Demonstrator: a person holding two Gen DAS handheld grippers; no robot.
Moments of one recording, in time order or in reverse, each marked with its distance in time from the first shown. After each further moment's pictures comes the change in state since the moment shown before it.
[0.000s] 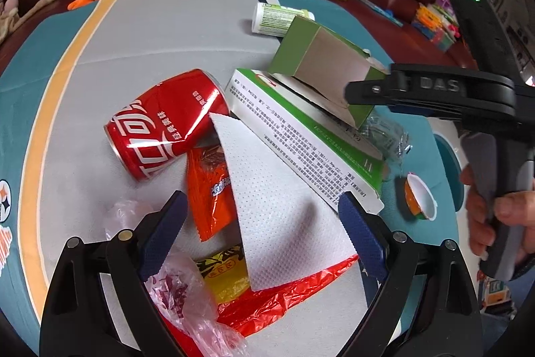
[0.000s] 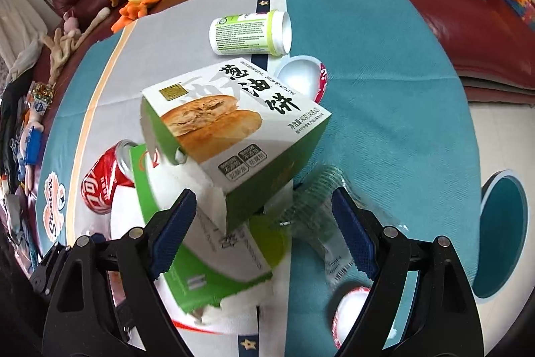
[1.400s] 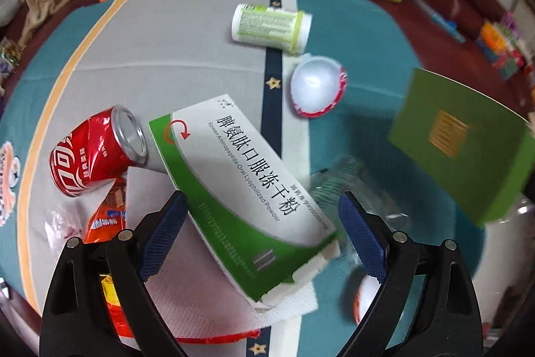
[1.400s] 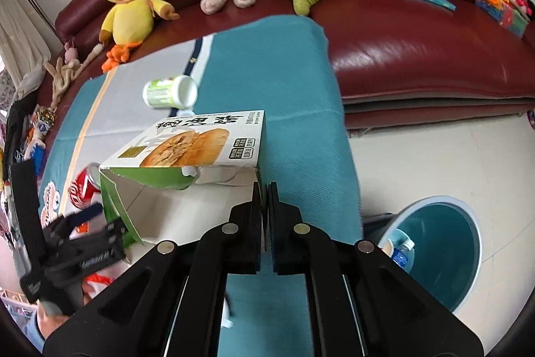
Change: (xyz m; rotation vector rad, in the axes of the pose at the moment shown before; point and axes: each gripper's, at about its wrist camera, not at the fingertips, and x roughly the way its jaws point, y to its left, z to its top) left arm 0.061 -0.108 0.066 -0.185 0.062 0.295; right arm -0.089 -0.161 0.007 -0.016 -0.108 -0.008
